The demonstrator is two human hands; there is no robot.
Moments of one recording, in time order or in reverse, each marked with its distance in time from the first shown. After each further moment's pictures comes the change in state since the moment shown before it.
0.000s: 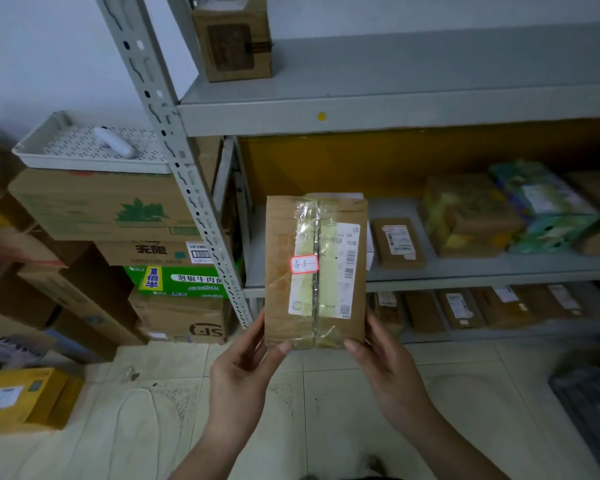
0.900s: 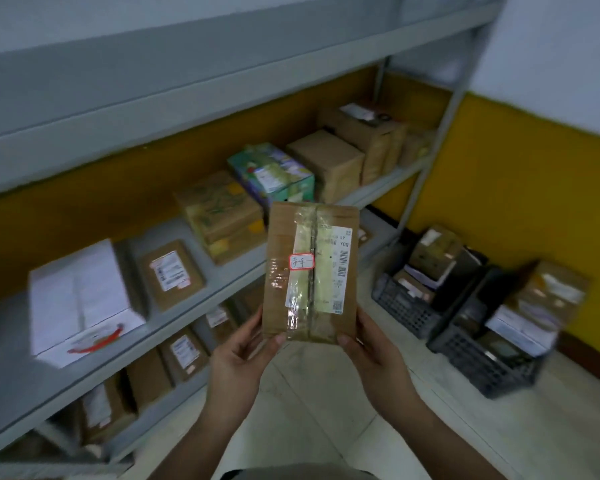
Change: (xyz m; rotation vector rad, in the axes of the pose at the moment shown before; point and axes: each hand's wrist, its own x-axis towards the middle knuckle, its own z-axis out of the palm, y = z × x) left_hand -0.020 -0.050 0.389 0.147 -0.672 -0.075; right_hand -0.119 0.076 -0.339 0.054 0.681 0.151
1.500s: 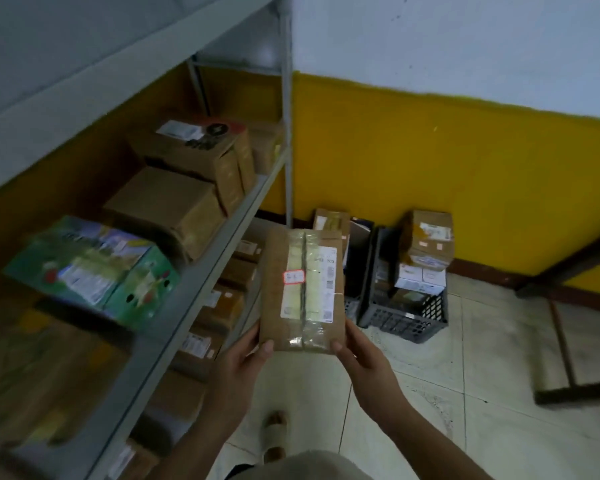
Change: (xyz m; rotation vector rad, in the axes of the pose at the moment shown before) left_hand 0.241 -0.026 0.186 0.229 -0.611 -0.165; right_hand 0.141 0.049 -0.126 0.055 0.497 0.285
